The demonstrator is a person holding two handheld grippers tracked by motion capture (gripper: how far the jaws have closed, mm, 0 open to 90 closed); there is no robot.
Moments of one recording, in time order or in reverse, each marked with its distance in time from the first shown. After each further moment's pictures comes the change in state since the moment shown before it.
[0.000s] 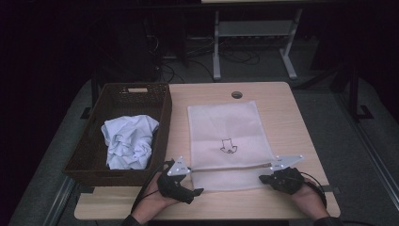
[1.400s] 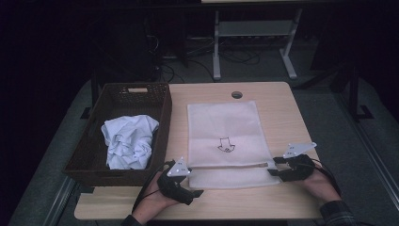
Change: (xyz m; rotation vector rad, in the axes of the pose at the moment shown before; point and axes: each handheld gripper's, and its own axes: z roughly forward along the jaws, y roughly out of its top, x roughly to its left) left arm 0.002 -0.002 0.001 -0.001 -0.022 0.016; right arm -0.062 -0.011 -0.008 -0.033 -0.012 -0.050
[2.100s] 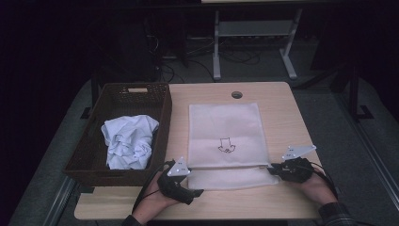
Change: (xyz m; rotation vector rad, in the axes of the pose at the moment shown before) left arm 0.000 0.000 0.001 -0.003 0.007 -0.010; right arm 0.013 0.000 0.000 -0.009 -0.002 0.073
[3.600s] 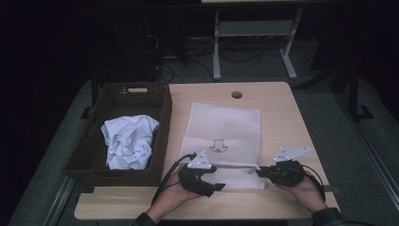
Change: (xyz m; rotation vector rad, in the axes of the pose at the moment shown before) left arm -0.018 0.050 0.033 -0.058 -0.142 0.032; right arm 0.042 0.030 -0.006 -0.080 0.086 0.016
